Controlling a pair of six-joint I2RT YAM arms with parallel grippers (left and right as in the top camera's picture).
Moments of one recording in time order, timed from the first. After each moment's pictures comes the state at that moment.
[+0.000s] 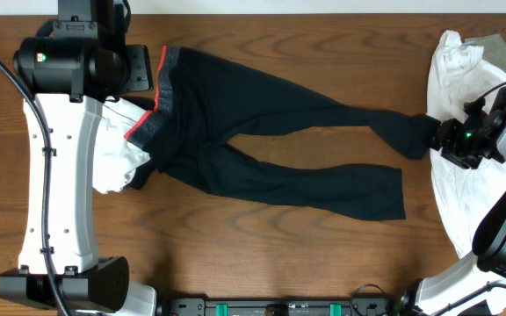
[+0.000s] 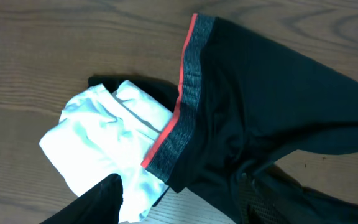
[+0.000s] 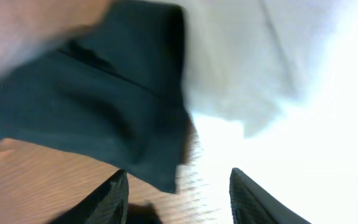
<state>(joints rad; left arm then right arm) -0.04 1.67 2.00 -1.34 -0.11 -0.12 -0.45 1.87 1.23 -0.75 -0.32 0.14</state>
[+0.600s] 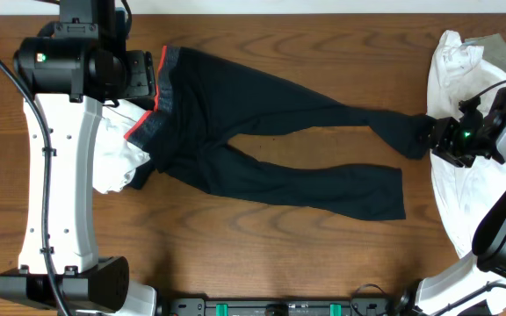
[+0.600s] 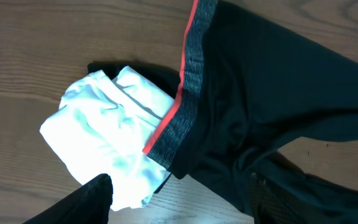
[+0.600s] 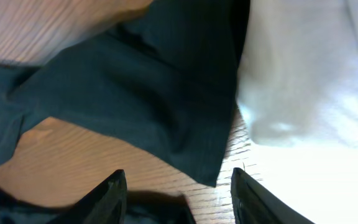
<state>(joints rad) -0.04 1.67 2.00 -1.38 -0.11 -0.12 -0.44 1.87 1.23 -0.75 -0.45 0.12</state>
